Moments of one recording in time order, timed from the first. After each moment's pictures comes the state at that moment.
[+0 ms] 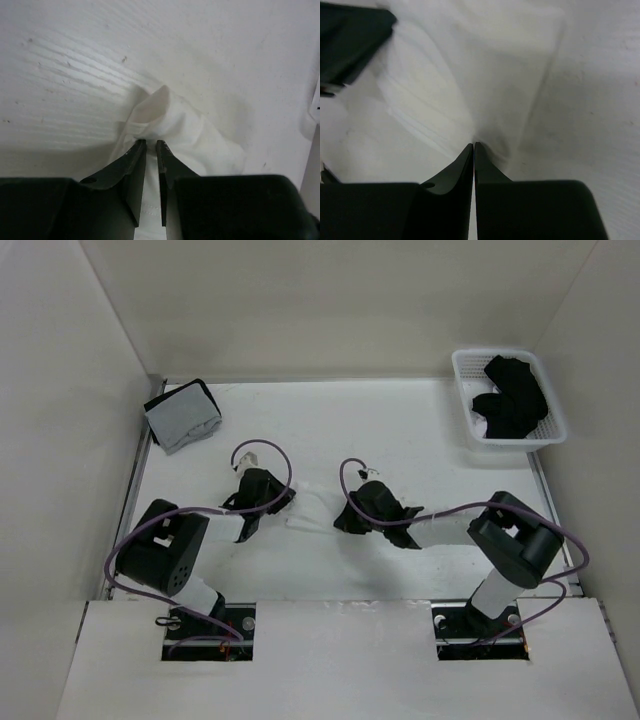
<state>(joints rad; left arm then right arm) -0.43 1.55 0.47 0.48 -0.05 -0.99 0.83 1.65 0.68 0.32 0.02 0.85</state>
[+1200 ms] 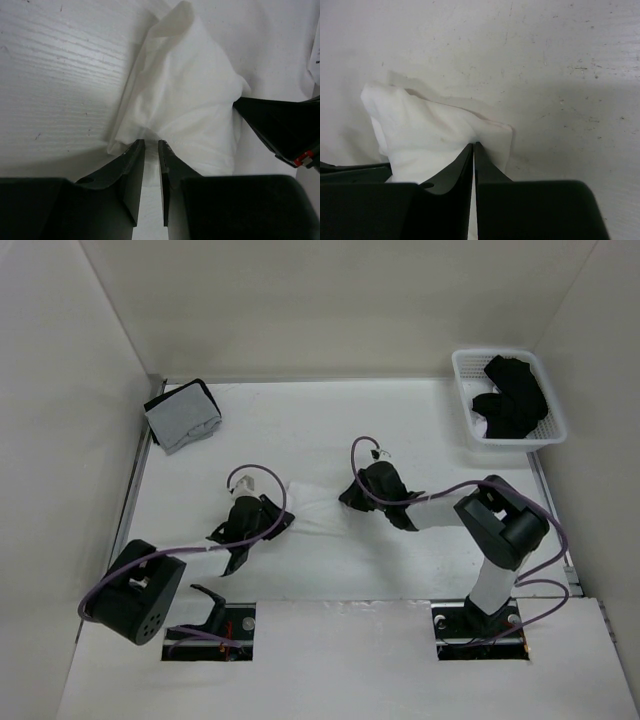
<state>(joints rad) -0.48 1.29 0.22 0.50 -0.02 -0.99 0.68 1.78 0.75 0.43 0.02 0.87</state>
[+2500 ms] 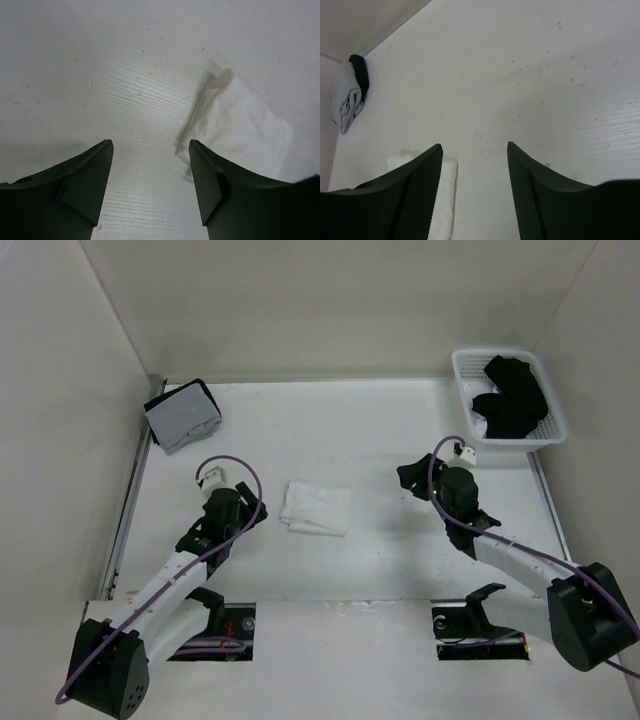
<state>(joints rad) -0.36 0.84 0.35 -0.13 -0.24 -0.76 0.41 1.11 0.43 0.39 0.18 0.74</state>
